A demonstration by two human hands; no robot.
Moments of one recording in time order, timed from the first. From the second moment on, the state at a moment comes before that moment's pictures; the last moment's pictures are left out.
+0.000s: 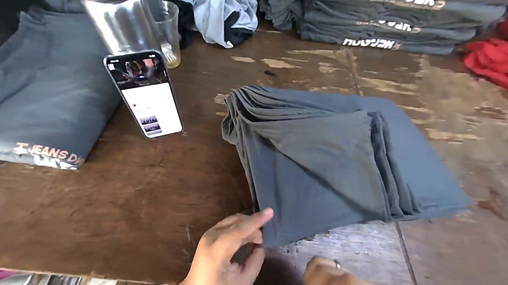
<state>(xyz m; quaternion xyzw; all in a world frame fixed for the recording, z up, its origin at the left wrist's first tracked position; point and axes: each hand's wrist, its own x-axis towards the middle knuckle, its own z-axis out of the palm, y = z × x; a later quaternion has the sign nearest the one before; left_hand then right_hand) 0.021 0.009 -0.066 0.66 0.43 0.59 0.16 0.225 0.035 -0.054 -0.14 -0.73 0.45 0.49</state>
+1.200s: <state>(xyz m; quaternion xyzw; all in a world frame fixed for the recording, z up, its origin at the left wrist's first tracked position) 0.040 0.013 -0.056 0.30 0.28 0.72 0.55 0.214 0.045 -0.072 -0.39 -0.81 0.16 0.40</state>
